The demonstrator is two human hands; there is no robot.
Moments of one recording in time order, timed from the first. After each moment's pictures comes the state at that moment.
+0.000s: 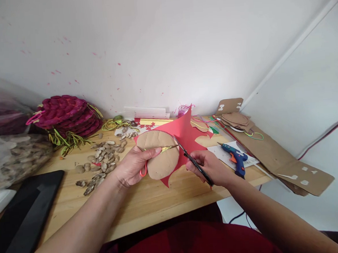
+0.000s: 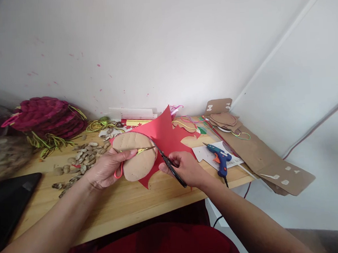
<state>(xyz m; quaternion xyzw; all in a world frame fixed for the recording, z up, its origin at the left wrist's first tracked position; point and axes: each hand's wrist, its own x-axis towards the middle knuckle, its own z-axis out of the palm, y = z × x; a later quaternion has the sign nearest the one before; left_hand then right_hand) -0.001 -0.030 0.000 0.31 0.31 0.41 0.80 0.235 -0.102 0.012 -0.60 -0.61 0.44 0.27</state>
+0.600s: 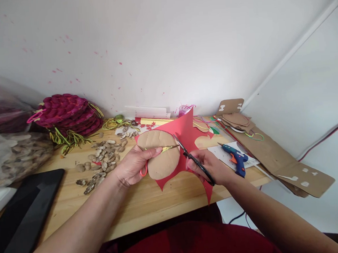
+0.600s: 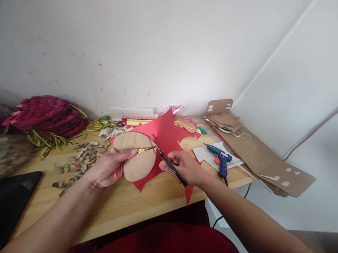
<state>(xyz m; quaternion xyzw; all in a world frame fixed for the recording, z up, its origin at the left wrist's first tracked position) -0.001 -0.029 -0.002 0.31 0.30 0.40 0.81 0.233 -0.100 0.014 -0.59 -0.59 0.49 0.27</state>
